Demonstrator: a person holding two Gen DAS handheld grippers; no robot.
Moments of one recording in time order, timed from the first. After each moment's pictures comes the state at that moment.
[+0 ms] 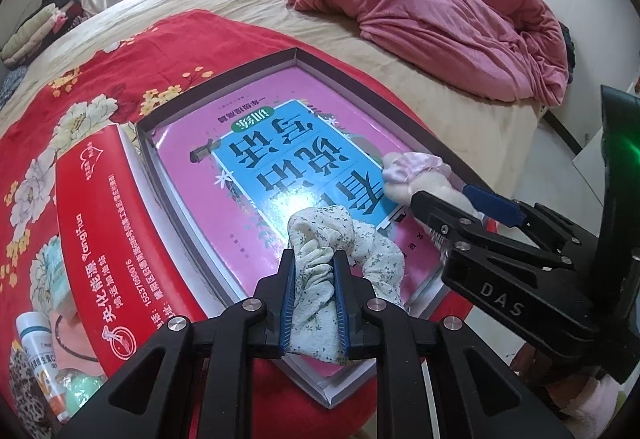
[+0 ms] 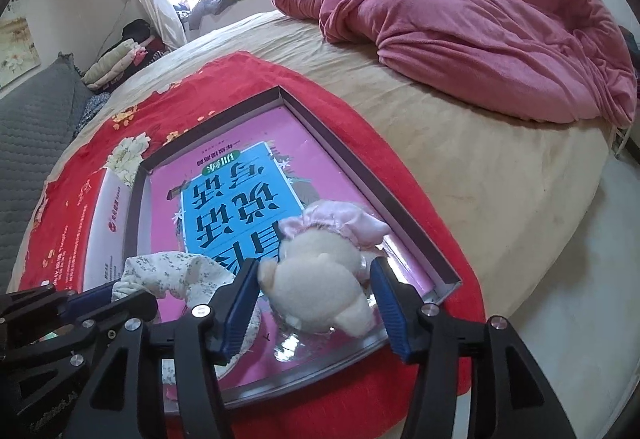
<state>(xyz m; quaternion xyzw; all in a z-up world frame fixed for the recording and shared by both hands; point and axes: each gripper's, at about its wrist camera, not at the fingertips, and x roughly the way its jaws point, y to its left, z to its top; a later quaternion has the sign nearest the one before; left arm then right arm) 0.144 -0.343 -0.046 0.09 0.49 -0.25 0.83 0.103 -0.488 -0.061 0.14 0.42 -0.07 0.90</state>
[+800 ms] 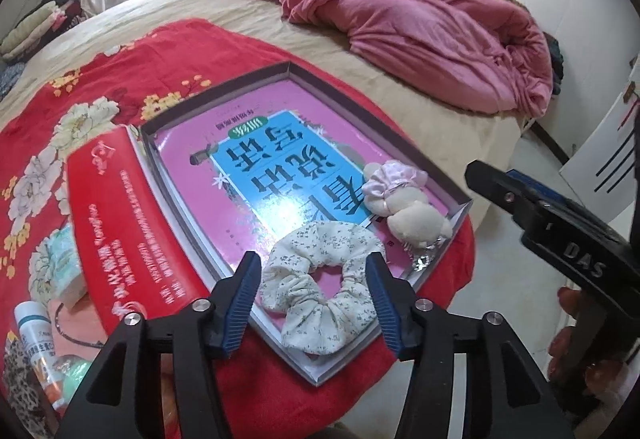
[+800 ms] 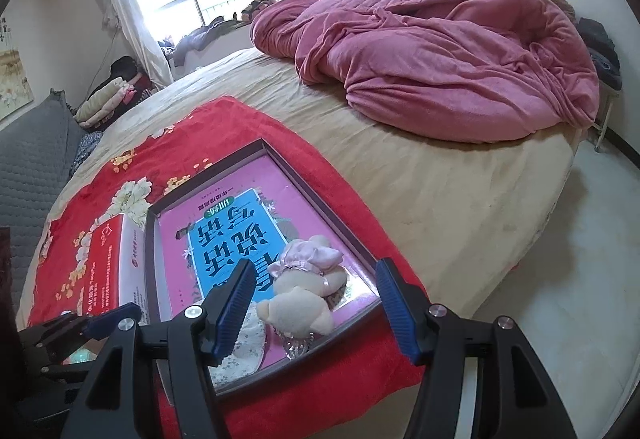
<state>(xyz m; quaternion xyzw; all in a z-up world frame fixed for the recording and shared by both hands) 0.124 -0.328 -0.024 0.06 0.47 -0.26 0.84 0.064 -0.505 -0.008 0.16 0.37 -0.11 0.91</state>
